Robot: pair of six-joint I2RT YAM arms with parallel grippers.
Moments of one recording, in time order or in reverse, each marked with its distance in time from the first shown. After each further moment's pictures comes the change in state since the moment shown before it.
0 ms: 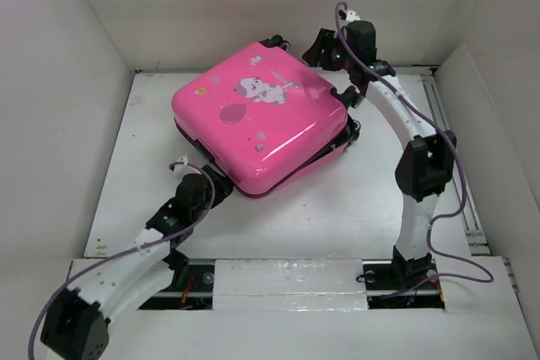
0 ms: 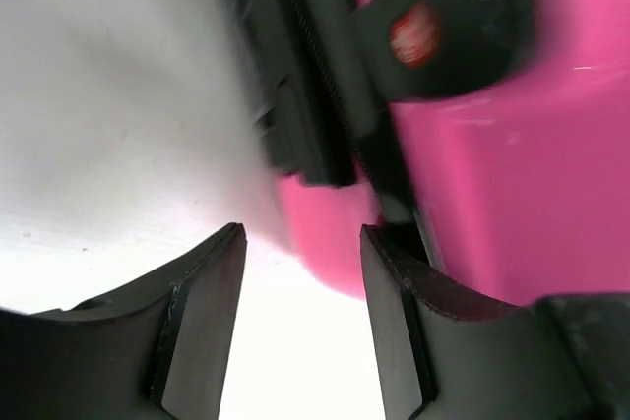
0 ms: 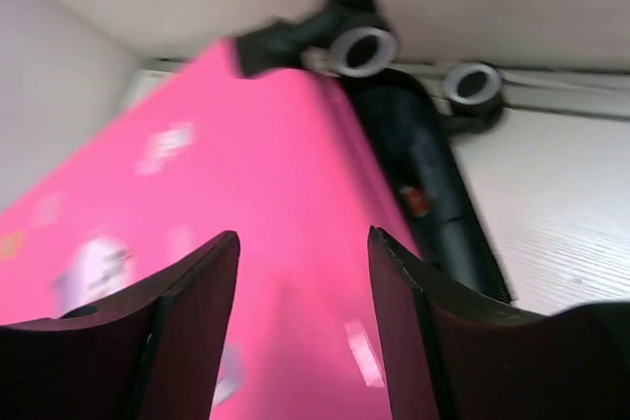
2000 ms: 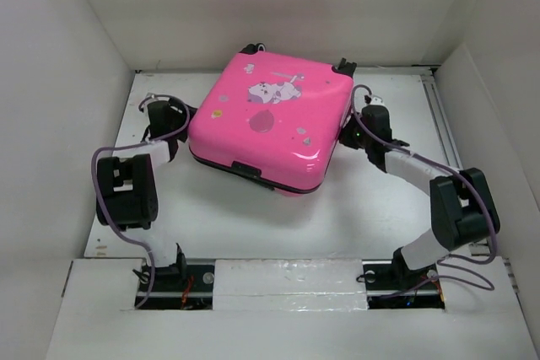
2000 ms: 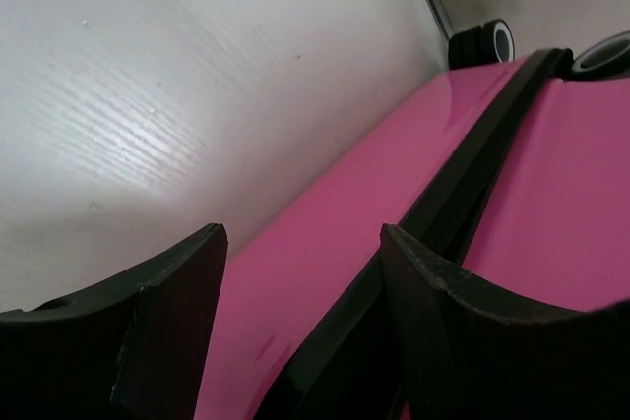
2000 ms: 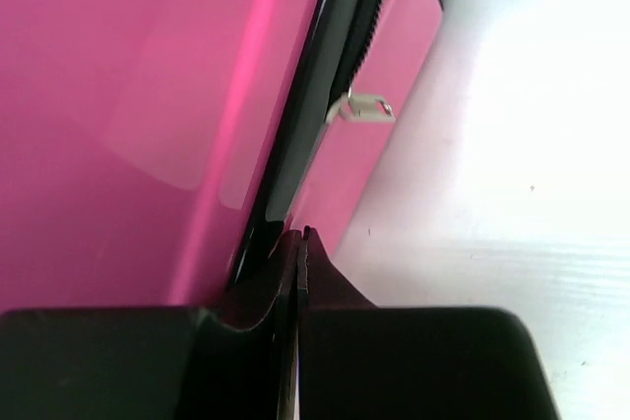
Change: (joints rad) left arm 0.586 0.975 0.632 0.420 0.368 0.052; right arm -0.008 -0.504 -1.117 0.376 0.148 0.152
